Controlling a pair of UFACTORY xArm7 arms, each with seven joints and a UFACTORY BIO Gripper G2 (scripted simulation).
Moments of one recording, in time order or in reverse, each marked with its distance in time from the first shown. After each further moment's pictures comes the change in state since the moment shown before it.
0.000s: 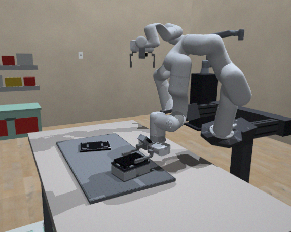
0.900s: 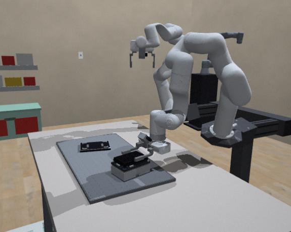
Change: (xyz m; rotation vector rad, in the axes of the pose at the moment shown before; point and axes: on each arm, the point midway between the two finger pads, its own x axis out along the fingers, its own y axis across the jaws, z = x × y) left arm 0.000 0.000 0.008 0.000 0.000 0.000; right arm 0.000 0.000 0.000 0.000 0.000 0.000
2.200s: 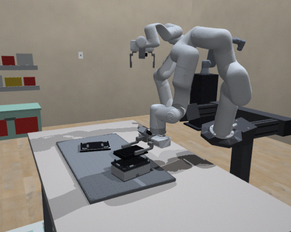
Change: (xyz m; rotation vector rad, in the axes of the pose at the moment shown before) left arm 0.000 0.000 0.029 0.000 -0.001 0.000; right arm 0.000 0.000 0.000 0.000 0.000 0.000
